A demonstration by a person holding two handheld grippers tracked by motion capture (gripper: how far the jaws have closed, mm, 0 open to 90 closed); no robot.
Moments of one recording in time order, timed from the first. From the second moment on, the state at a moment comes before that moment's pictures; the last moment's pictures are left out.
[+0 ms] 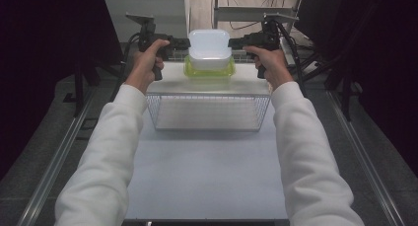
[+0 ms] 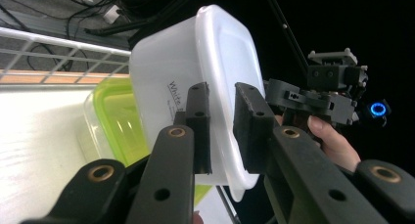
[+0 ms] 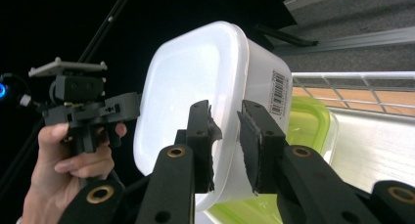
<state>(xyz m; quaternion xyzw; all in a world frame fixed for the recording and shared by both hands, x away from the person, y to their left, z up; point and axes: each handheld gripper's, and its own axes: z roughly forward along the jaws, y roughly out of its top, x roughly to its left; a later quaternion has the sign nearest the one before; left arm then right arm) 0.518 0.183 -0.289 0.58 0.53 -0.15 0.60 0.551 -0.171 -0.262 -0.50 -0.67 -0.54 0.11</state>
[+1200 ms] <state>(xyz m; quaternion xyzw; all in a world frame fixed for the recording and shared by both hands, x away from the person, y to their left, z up) 0.468 0.183 -0.272 0.64 0.46 -0.05 0.61 0.510 -0.187 -0.245 -0.44 -0.70 -0.56 0.00</state>
